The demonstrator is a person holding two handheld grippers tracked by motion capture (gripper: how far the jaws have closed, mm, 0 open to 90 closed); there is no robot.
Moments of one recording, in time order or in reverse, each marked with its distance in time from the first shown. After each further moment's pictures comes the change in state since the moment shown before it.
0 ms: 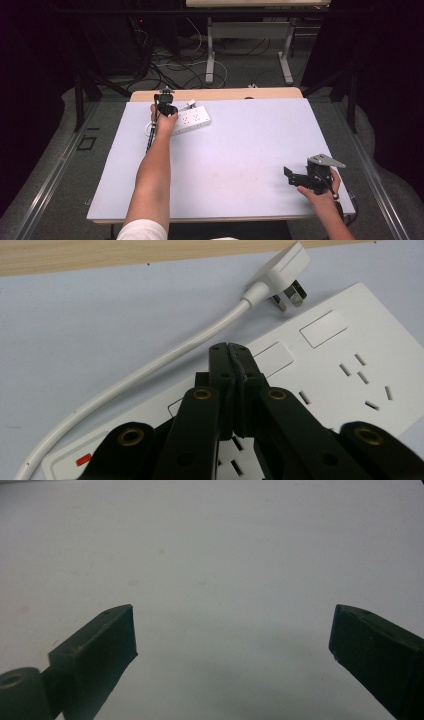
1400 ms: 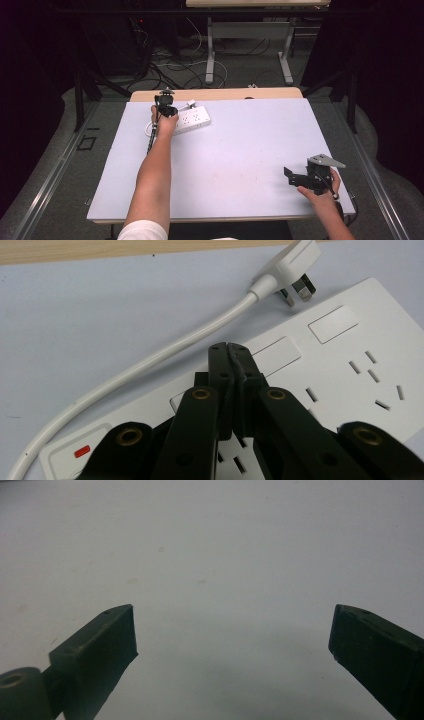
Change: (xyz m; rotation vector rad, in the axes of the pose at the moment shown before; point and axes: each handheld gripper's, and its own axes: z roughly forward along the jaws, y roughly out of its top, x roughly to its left) left arm -0.001 -0.003 0.002 0.001 0.013 -0.019; right arm 0.000 -0.001 0.000 0.010 0.008 0.006
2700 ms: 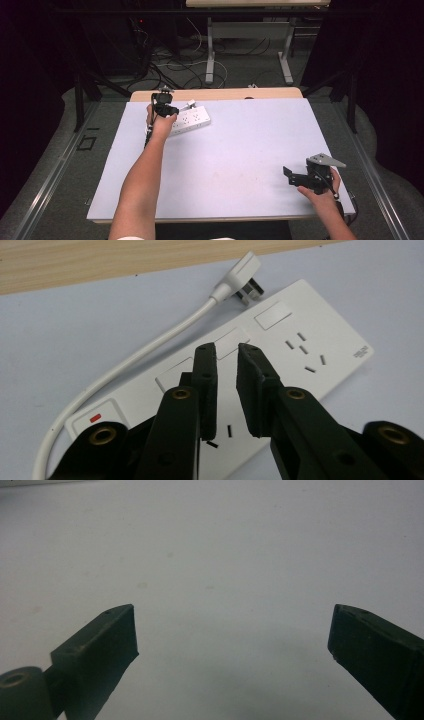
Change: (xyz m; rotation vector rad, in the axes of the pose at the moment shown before) left arm -0.012 -0.004 -0.046 -0.053 -0.065 0.076; right arm 0.000 0.003 -0.001 -0.016 0.027 -0.021
